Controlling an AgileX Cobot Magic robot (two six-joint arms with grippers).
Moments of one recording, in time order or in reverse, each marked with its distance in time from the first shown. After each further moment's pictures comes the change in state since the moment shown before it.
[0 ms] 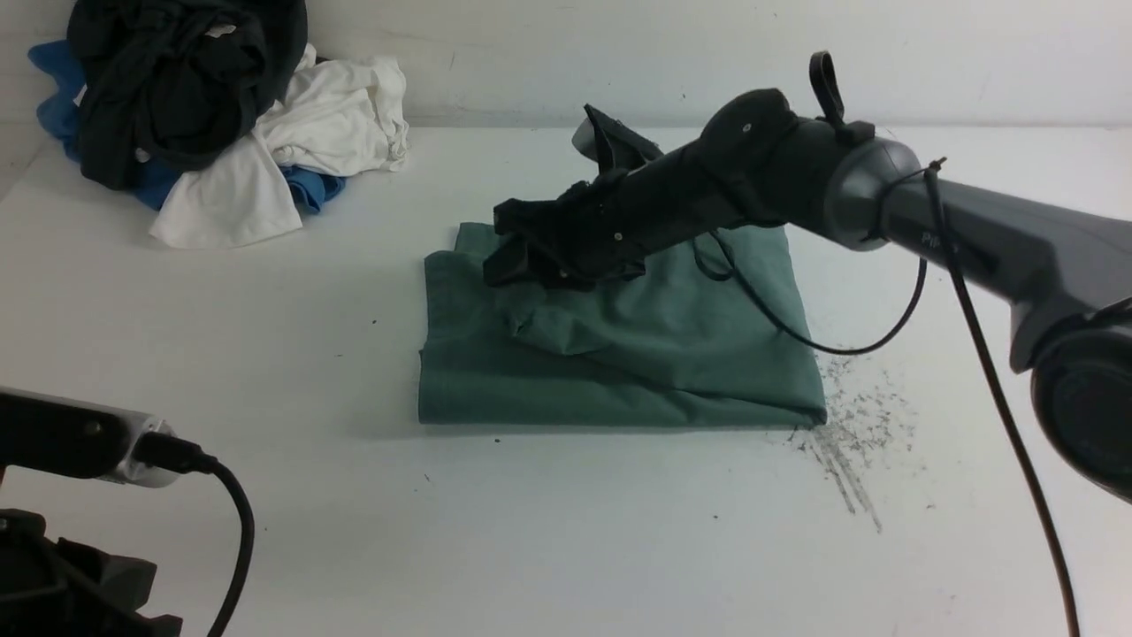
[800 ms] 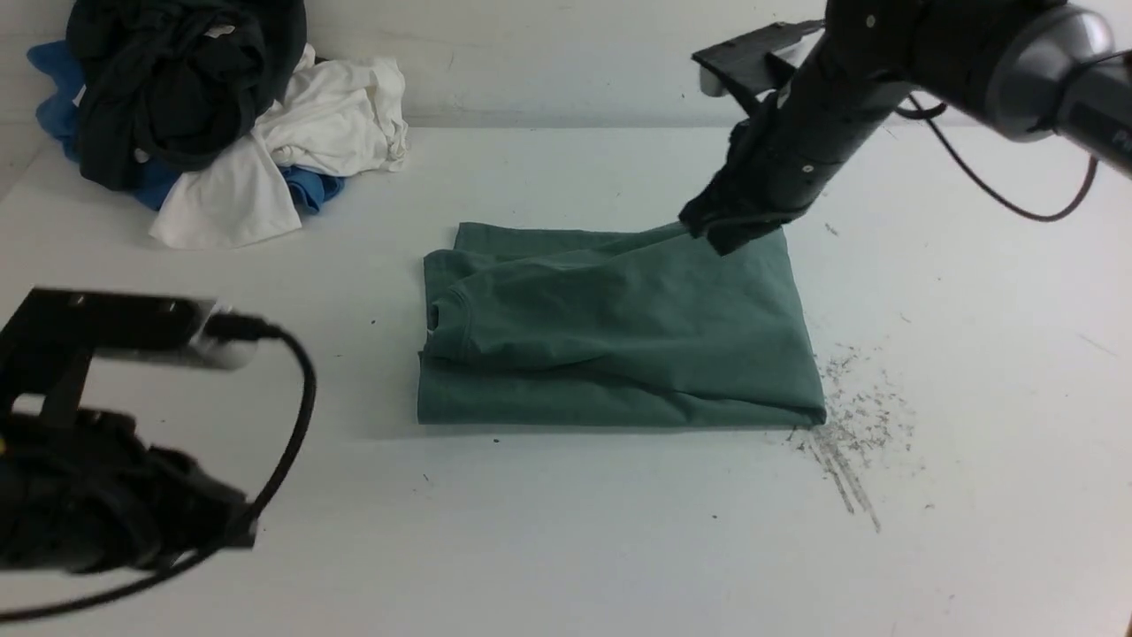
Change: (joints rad) right arm -0.134 -0.193 -0.005 -0.866 0.276 0.114; left arm 0.000 0.290 -0.220 -0.266 0.015 0.138
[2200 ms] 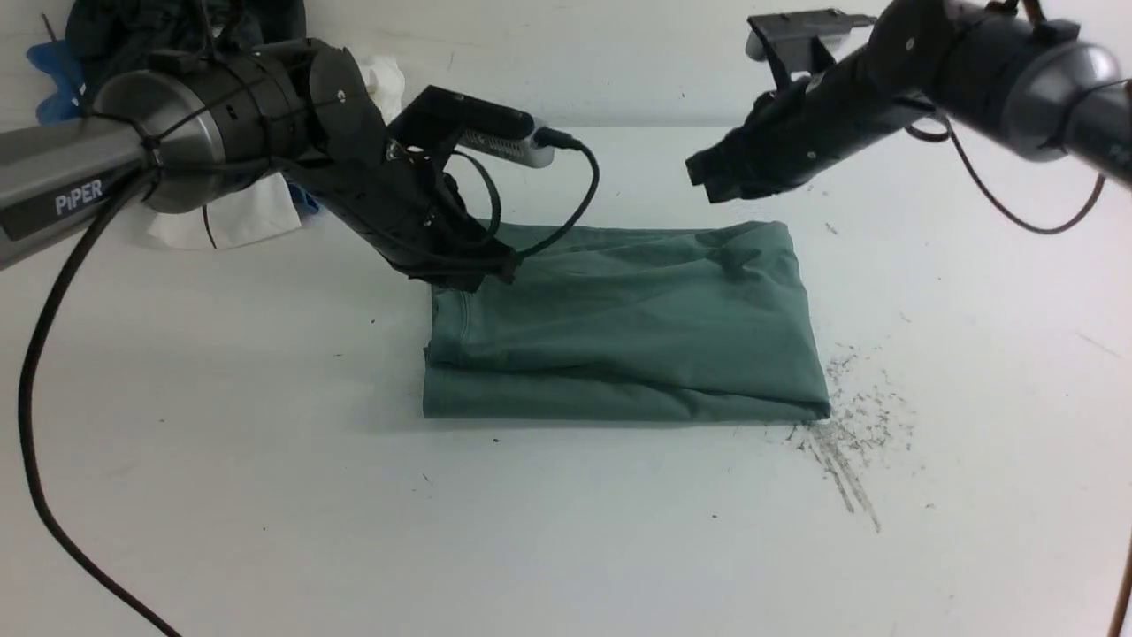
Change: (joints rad) right arm -0.048 0.064 -0.002 0.249 -0.243 -0.076; left arm -0.168 0.927 -0.862 0.095 -0.013 0.120
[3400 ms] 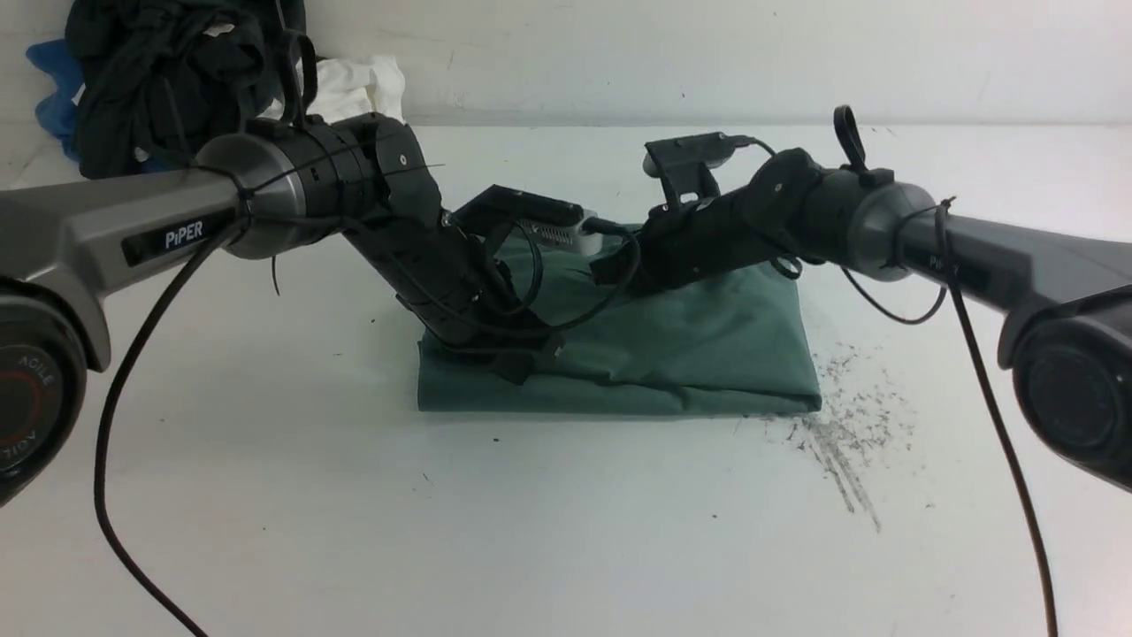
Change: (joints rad) right arm 0.080 0.244 0.006 0.317 -0.307 -0.281; left arm -0.030 0.108 0.001 -0.107 0.103 0.100
